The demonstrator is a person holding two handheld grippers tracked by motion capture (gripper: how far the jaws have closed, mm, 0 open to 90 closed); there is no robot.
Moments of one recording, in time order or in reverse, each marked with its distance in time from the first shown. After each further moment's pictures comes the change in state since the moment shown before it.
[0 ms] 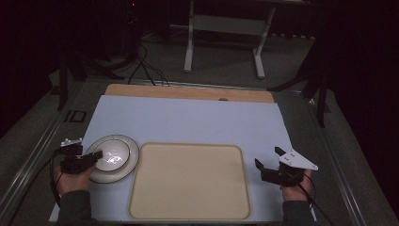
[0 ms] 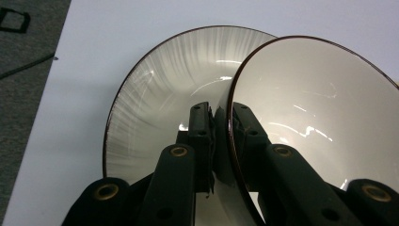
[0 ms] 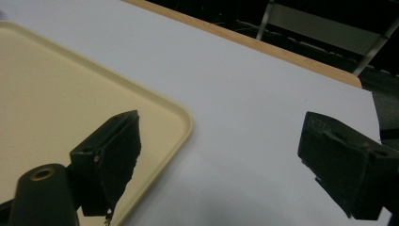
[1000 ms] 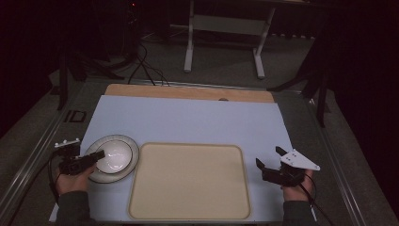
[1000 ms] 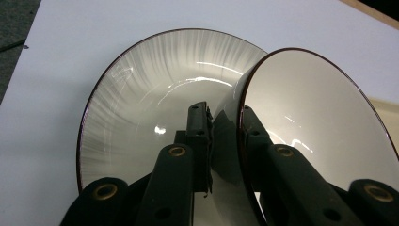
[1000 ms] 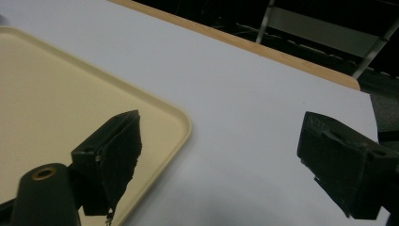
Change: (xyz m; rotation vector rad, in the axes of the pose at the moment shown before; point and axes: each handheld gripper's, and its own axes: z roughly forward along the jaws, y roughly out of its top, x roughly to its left) left arm 0.003 -0.001 -0.005 -0.018 -0.102 -0.077; right arm -0.002 0.001 -0.003 -0.014 0.001 0.002
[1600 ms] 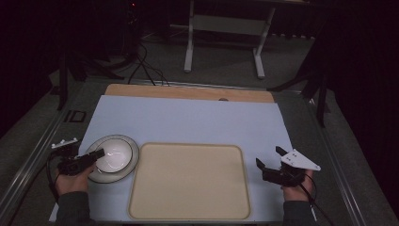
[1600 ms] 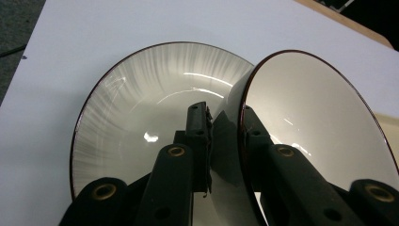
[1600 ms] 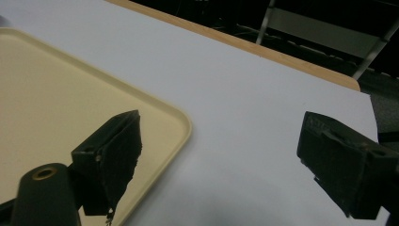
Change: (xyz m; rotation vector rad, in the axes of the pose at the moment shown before) left arm -0.005 0.001 -0.007 -0.044 -0.021 -0.007; right arm 0.000 0.000 -0.001 -0.004 0.002 0.001
